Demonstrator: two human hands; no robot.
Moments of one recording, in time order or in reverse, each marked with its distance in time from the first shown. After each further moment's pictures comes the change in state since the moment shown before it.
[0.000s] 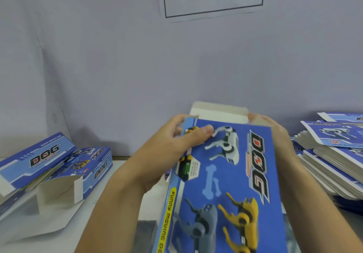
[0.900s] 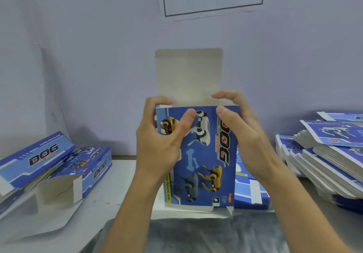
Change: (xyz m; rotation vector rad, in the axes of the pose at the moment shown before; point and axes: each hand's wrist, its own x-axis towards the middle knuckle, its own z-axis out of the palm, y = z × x) left_hand 0.009 -0.012 0.014 0.104 0.567 0.567; right_hand -0.016 -0.006 0.032 -0.079 -0.363 -0.293
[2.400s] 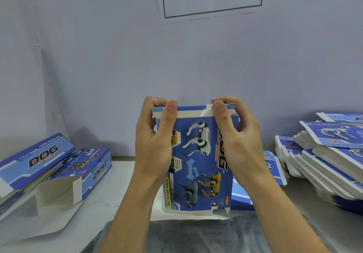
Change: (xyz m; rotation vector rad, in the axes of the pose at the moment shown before) left_hand 0.004 0.001 -0.004 -0.152 -0.036 -0.037; right_hand -0.001 0.006 0.020 0.098 0.203 -0.096
